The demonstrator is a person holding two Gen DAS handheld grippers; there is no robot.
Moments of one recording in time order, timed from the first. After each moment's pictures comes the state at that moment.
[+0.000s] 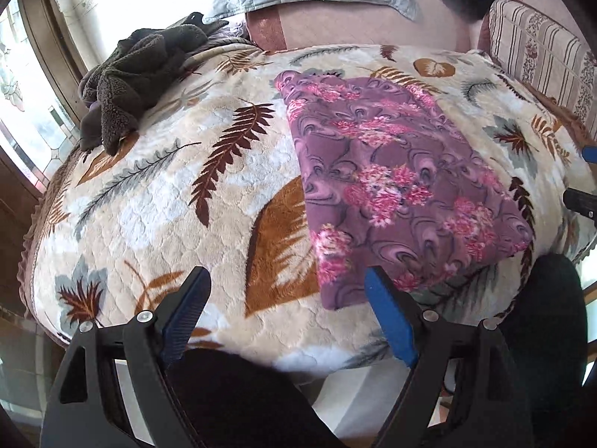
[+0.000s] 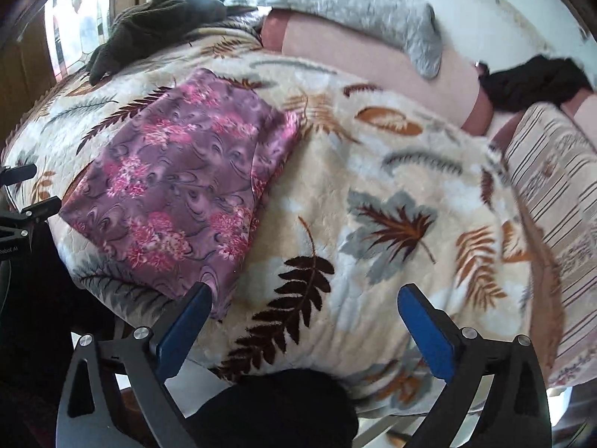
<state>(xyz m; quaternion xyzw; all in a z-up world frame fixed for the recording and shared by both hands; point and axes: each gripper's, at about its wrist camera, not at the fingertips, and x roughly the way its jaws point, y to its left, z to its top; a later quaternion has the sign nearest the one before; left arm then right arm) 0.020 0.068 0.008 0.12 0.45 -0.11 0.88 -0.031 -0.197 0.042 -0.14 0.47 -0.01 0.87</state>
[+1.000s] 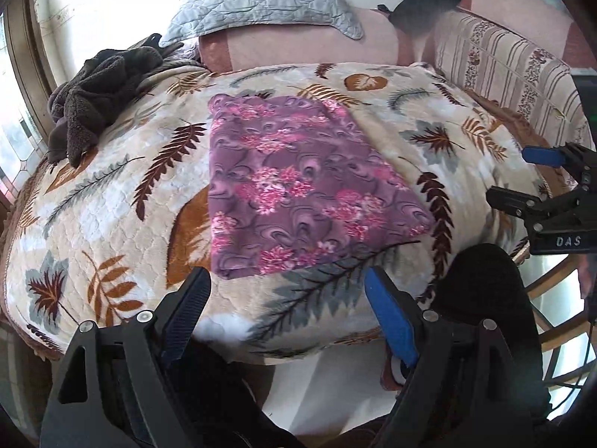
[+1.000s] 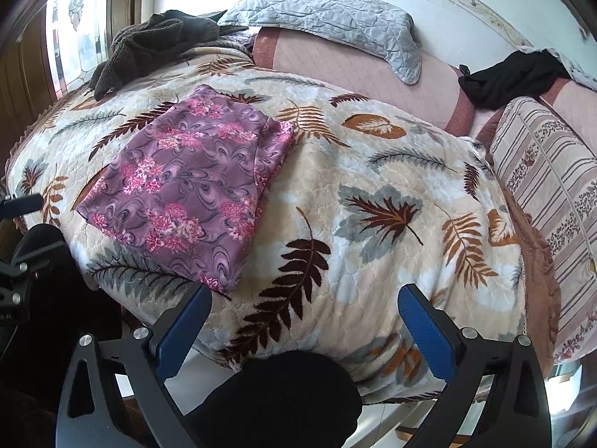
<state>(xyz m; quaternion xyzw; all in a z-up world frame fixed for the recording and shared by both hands) -0.046 0.022 0.033 0.10 0.43 -0.19 0.88 -0.067 -0.198 0.051 -0.11 0.45 -0.03 0.89</state>
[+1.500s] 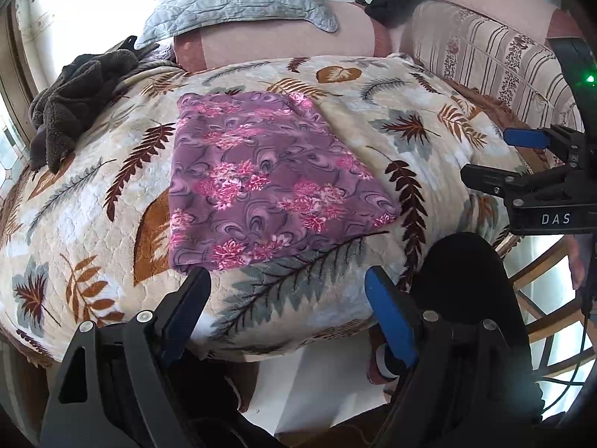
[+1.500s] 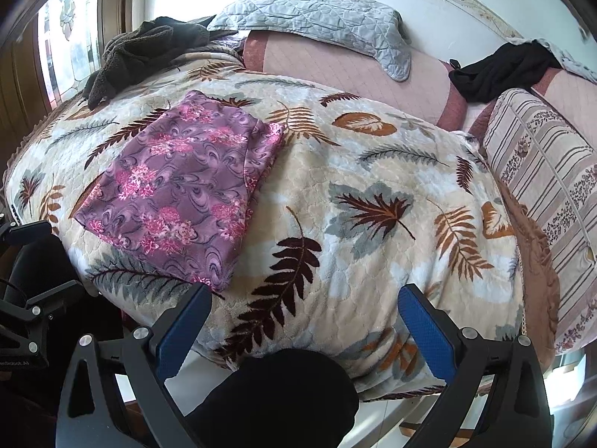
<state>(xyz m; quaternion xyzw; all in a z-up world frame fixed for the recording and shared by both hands) -0.059 -0.005 0.030 0.10 0.43 -0.22 0.87 -0.073 -0.206 0.054 -0.10 0.44 -0.04 0.89</state>
